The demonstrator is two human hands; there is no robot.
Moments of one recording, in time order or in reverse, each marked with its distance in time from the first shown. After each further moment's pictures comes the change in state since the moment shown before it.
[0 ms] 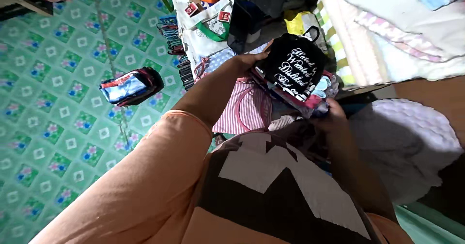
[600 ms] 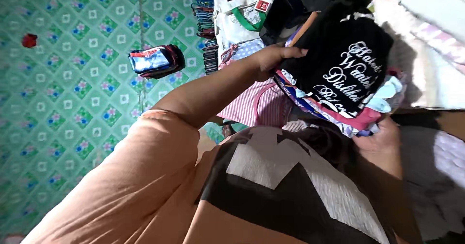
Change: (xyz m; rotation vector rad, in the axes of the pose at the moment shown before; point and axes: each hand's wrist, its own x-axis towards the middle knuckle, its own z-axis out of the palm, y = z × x) left_hand -0.126 0.020 0.042 -0.250 0.051 0.341; right_hand -0.061 -0.018 0.044 -0.265 -0.203 -0.410
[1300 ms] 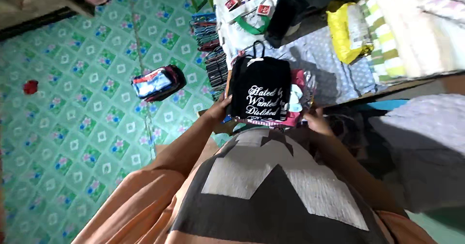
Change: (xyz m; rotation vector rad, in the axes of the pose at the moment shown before) left_hand -0.143 -0.148 -0.182 0.078 0.214 -0.075; right_hand -0.015 0.165 0.071 -0.557 0.041 0.025
